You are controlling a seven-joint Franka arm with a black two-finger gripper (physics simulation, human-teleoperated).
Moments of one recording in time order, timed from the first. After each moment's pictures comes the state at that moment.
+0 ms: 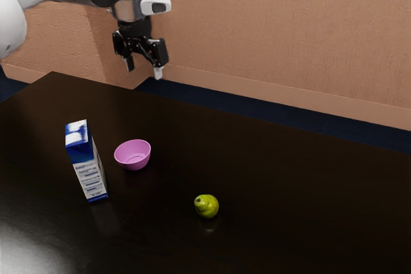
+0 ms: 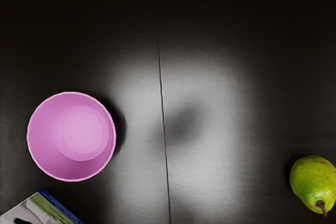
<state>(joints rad) -0.13 0.23 0.11 -1.37 0.01 1.61 0.05</state>
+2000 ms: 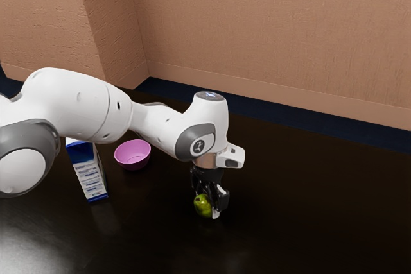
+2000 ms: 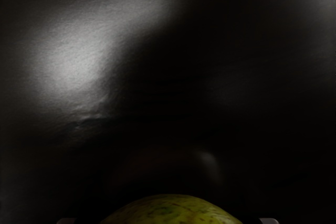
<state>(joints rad) -0.40 0.51 0.09 -1.84 -0.09 2.16 0.17</state>
